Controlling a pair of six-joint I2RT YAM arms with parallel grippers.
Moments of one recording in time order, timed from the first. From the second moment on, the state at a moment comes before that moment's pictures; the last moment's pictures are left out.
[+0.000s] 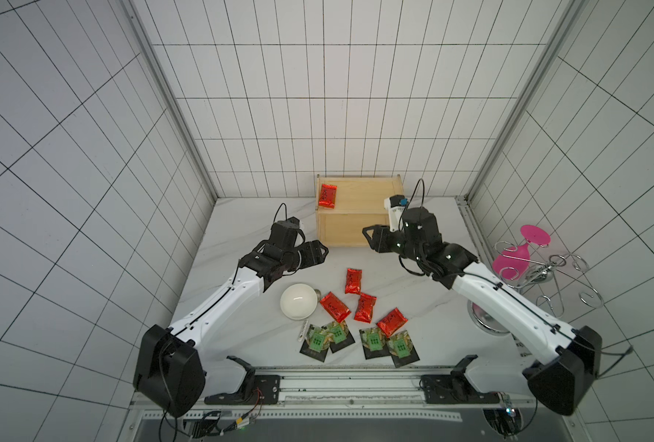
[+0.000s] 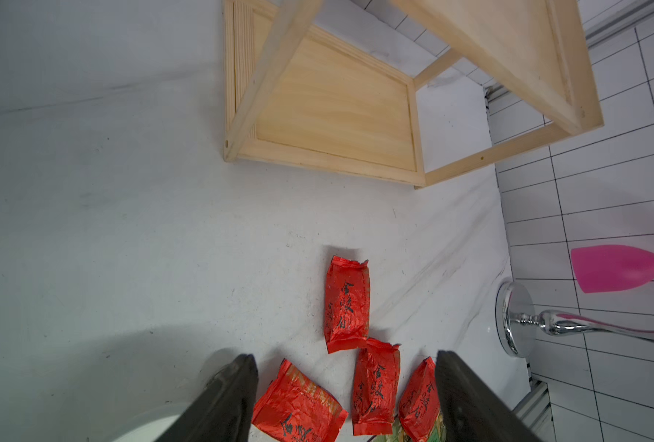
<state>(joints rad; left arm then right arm) -0.47 1.33 1.02 -0.43 0.24 -0.67 0.79 1.26 1.08 -0.33 0.03 0.45</state>
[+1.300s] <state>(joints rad) -0.50 1.69 1.05 -0.31 0.35 -0.75 0.77 1.63 0.76 -0.07 0.03 0.35</state>
